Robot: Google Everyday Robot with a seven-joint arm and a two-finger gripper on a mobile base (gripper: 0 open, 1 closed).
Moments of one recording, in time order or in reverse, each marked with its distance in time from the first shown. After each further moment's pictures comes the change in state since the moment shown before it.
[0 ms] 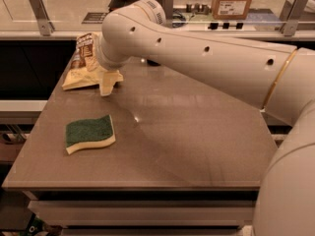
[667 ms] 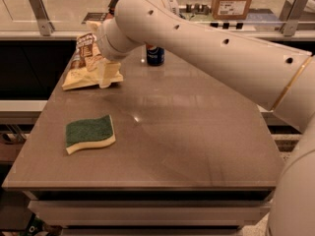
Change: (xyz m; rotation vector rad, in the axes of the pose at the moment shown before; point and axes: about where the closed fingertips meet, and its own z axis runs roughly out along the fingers) arm -0.015 -0.021 -0.025 0.033 -0.141 -0.077
